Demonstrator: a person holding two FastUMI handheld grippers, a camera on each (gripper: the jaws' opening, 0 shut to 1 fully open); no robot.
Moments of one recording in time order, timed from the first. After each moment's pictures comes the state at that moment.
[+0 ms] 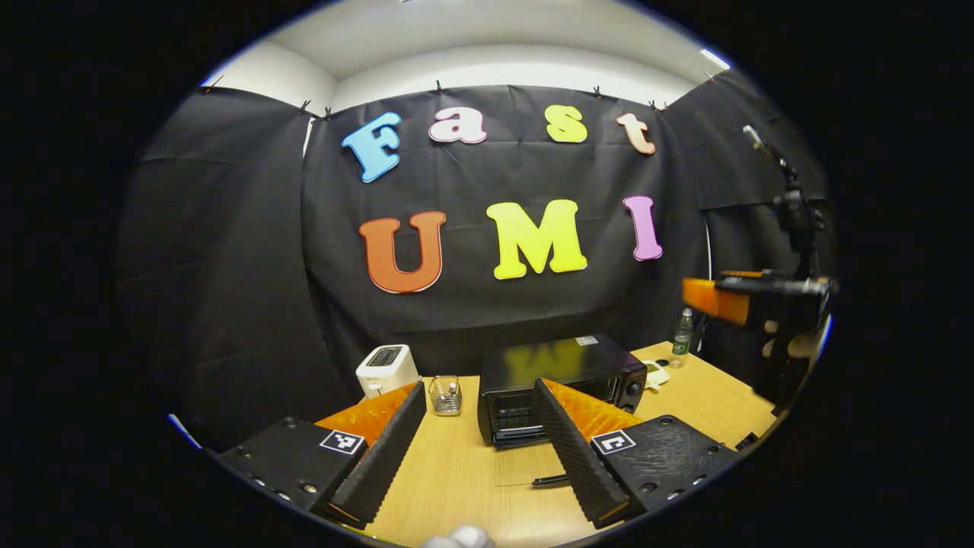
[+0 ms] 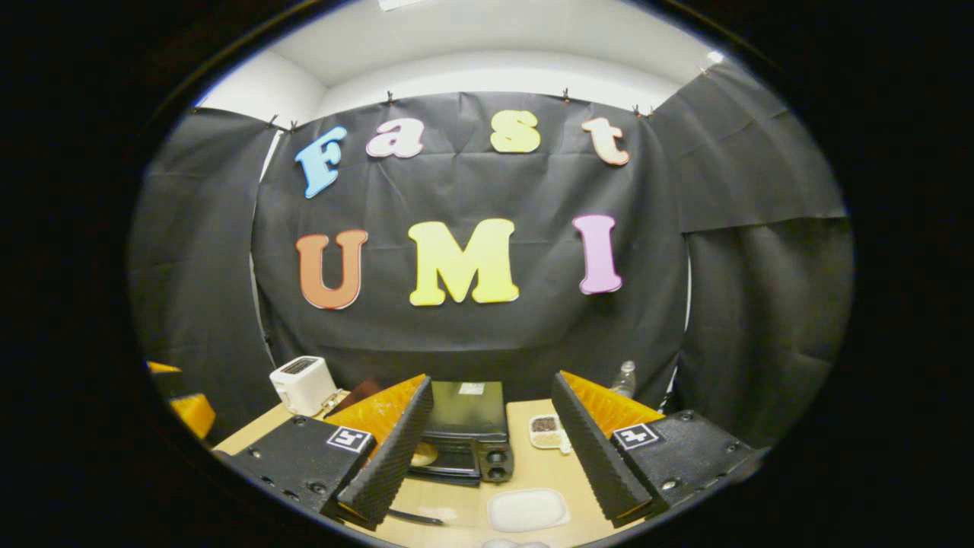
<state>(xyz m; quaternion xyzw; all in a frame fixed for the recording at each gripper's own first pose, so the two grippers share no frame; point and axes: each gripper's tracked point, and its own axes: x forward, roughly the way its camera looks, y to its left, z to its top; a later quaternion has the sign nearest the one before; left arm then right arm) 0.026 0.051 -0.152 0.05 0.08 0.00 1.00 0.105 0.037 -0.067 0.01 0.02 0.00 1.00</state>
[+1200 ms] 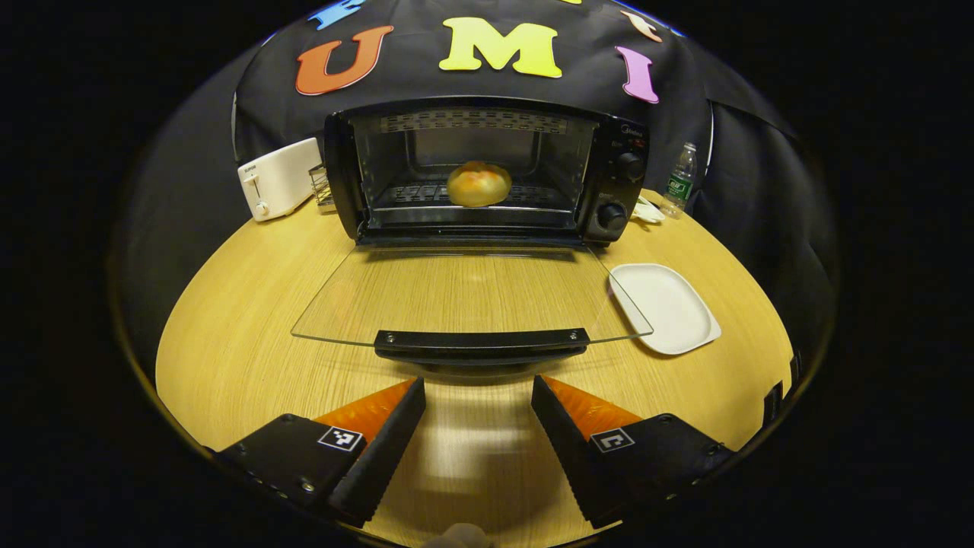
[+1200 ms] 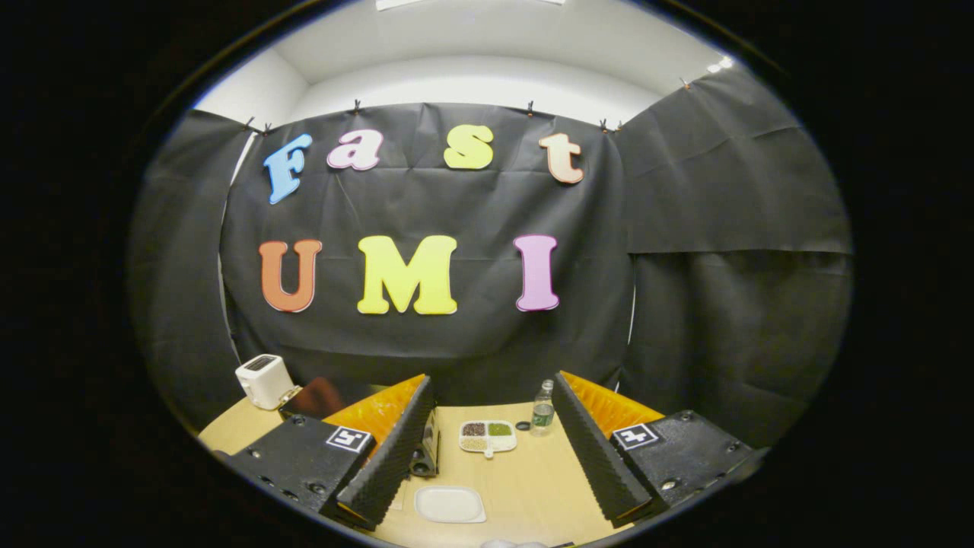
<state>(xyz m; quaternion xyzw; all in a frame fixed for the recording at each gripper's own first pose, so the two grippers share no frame) 0.046 -0.059 -0.475 -0.01 0.38 -0.04 0.92 0.072 -0.069 -0.041 -0.01 0.03 -0.06 1.00</state>
